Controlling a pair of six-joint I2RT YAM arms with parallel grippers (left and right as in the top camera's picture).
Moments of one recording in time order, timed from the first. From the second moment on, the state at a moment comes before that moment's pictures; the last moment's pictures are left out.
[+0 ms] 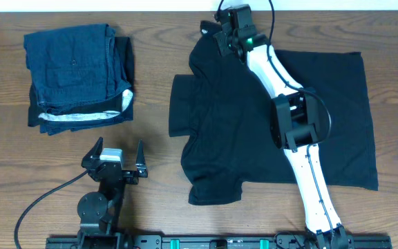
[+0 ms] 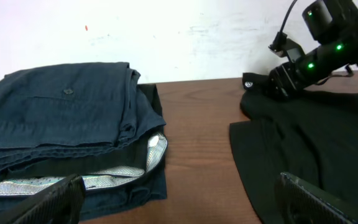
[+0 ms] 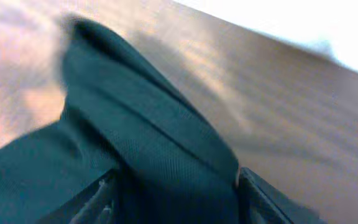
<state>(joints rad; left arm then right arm) -0.05 0.01 0.02 -0.11 0.05 0.02 0.32 2.79 2.43 -0.39 -0.06 -0.08</state>
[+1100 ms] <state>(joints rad) -0.05 0.01 0.02 -0.11 0.05 0.02 0.48 2.16 2.40 -1.62 -0.33 0.09</state>
